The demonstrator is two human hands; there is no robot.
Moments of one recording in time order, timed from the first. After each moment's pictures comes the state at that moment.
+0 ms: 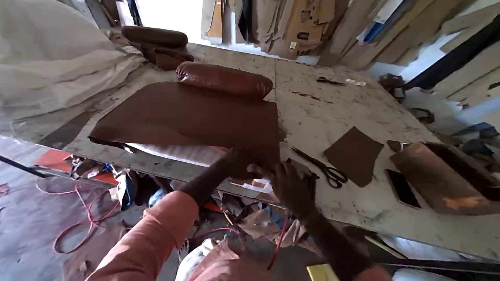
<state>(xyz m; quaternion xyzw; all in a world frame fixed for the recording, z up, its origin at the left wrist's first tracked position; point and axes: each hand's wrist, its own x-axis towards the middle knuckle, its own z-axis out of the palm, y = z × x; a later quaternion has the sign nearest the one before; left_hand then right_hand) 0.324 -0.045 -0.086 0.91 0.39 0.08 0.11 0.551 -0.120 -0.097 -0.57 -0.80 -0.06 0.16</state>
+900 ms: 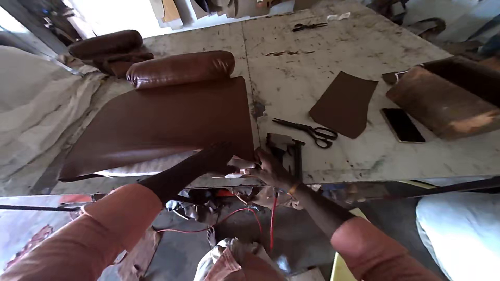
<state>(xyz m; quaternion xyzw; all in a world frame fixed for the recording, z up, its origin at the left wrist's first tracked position) 0.371 -0.037 -0.061 0.91 0.37 -0.14 0.13 0.599 -0.097 -0.147 -0.45 -0.72 0.39 0.36</state>
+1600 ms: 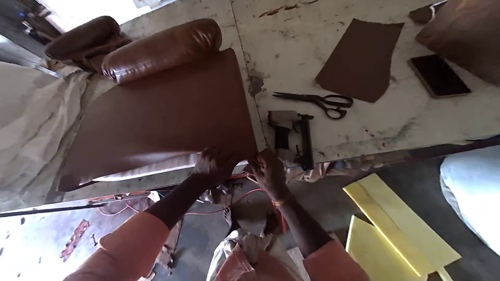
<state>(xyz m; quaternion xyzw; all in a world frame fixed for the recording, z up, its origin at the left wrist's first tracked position) 0.354 -0.080 -0.129 0.94 0.28 0.13 -0.13 0.543 -0.146 -0.198 -0.59 -0.62 0.09 0.51</state>
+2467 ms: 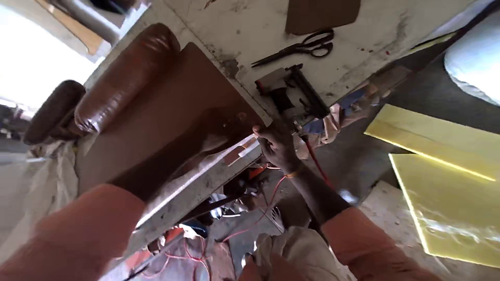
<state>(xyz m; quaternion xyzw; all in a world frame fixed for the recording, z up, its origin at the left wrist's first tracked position) 0.375 0.021 -0.074 0.99 0.16 -0.01 0.06 0.496 -0.129 -0.238 -0.53 -0.51 -0.07 0.67</state>
